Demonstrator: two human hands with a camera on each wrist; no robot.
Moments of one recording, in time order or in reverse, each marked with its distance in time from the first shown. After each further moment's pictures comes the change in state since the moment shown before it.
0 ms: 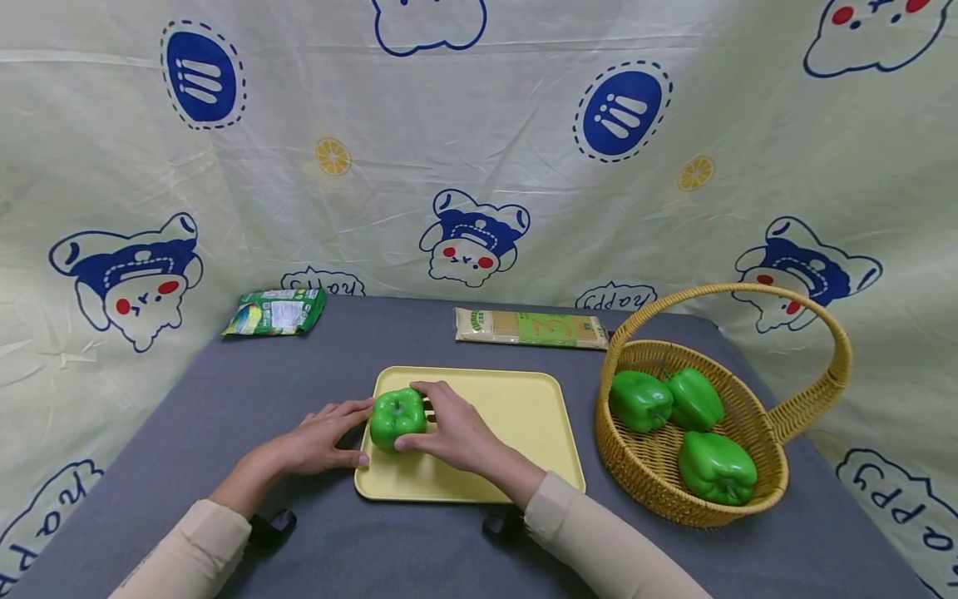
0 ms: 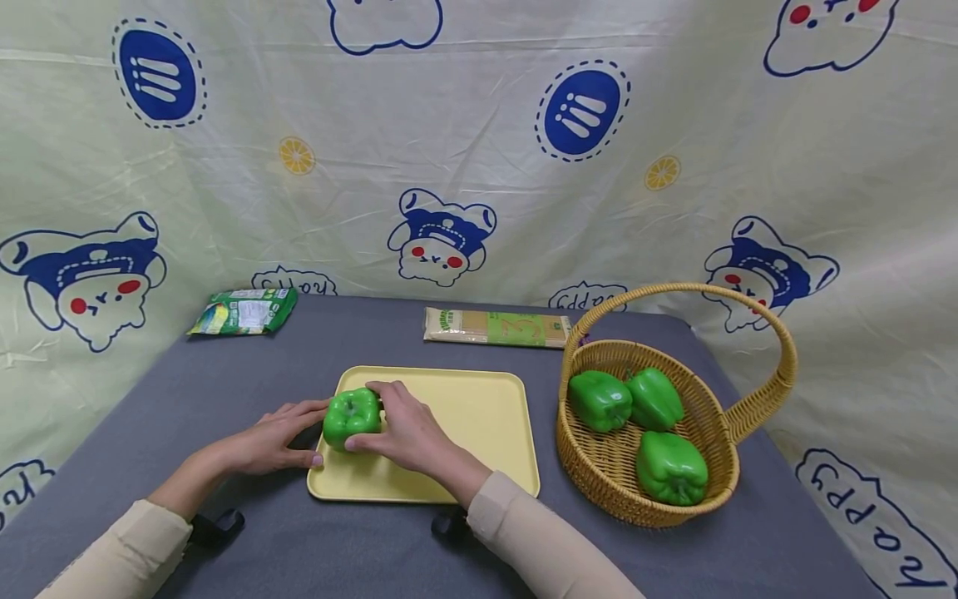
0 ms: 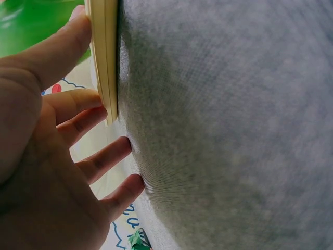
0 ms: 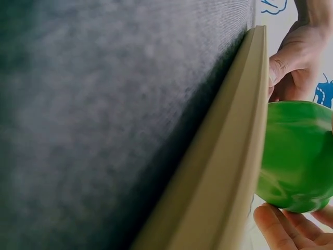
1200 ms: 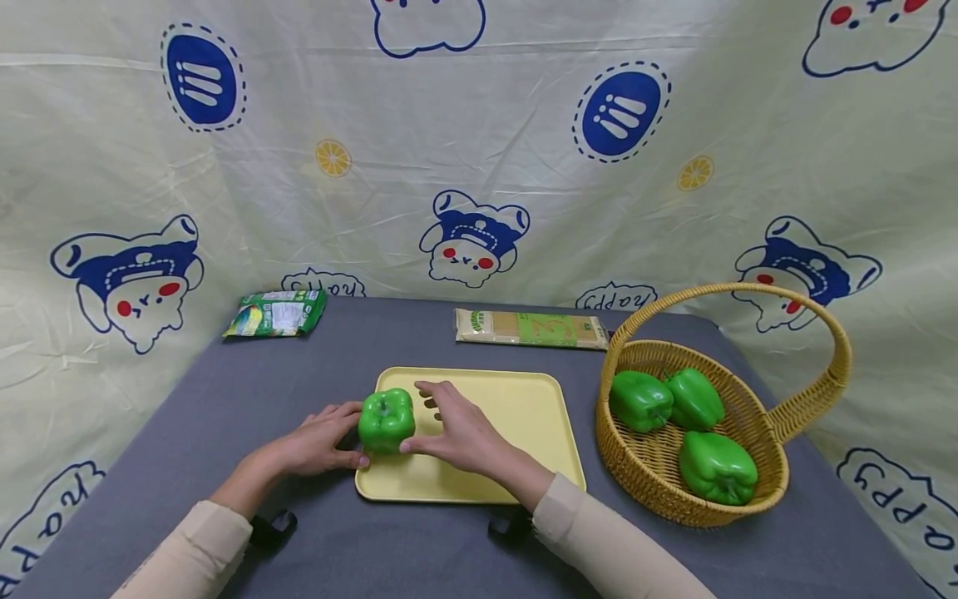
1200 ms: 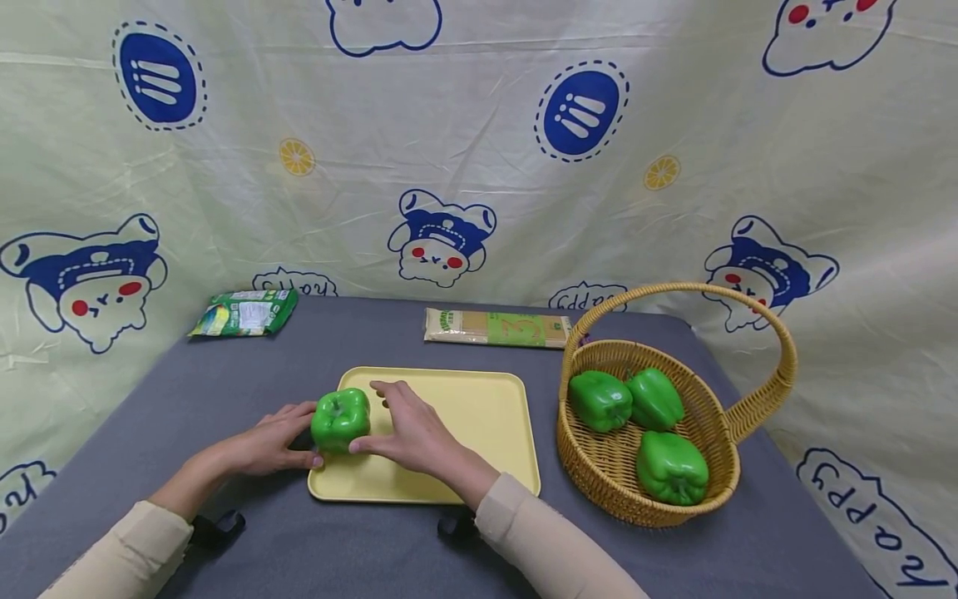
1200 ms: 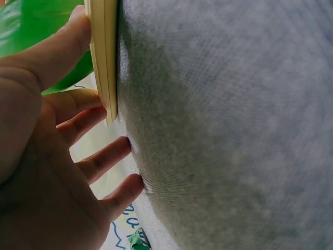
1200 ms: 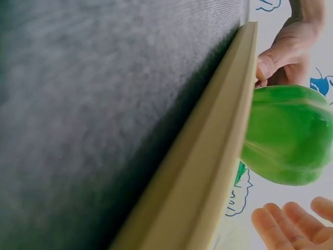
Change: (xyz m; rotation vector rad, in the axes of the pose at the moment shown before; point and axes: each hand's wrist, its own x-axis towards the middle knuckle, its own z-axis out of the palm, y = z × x) left_hand 0.000 0.004 0.000 -0.009 -0.003 -0.044; right_hand -0.005 0.001 -0.006 0.006 -0.030 0.030
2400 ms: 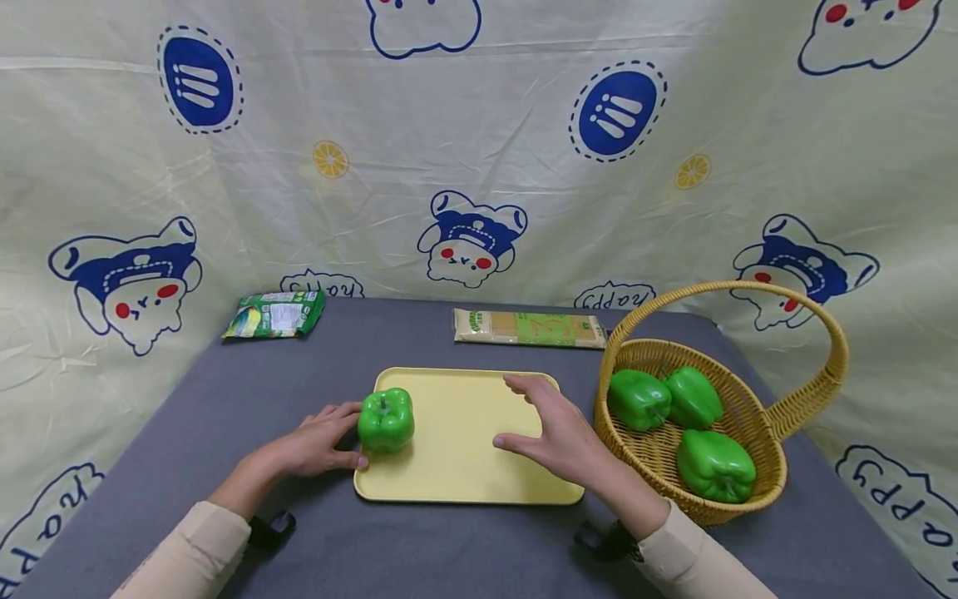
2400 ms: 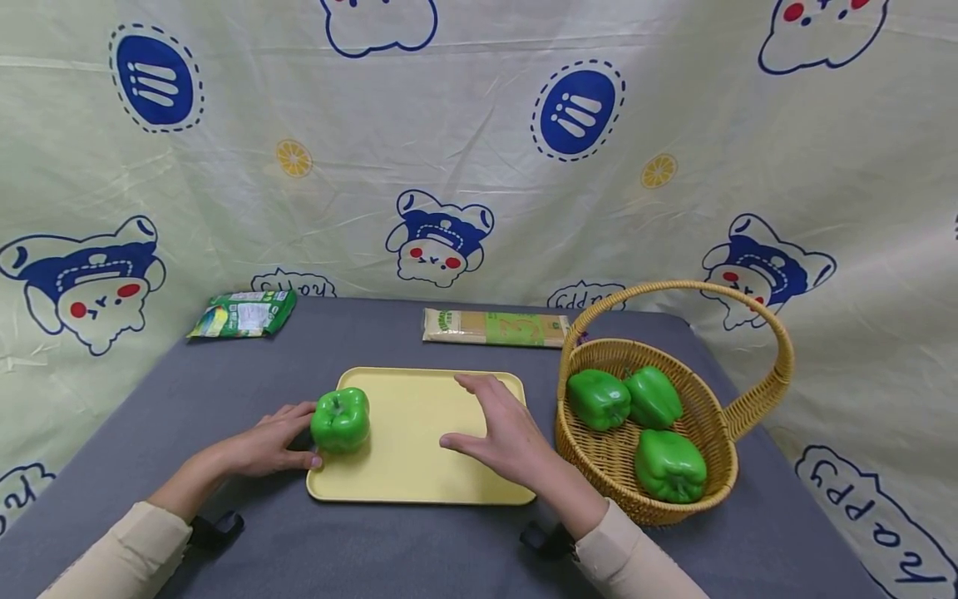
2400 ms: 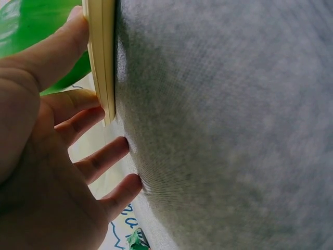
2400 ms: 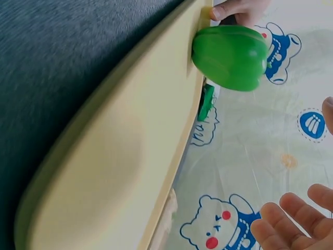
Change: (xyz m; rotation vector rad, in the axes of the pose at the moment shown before) left_hand -0.001 0.001 0.000 0.002 0.002 -0.002; right_hand -0.074 0.034 -0.081 -0.213 0.241 -0.131
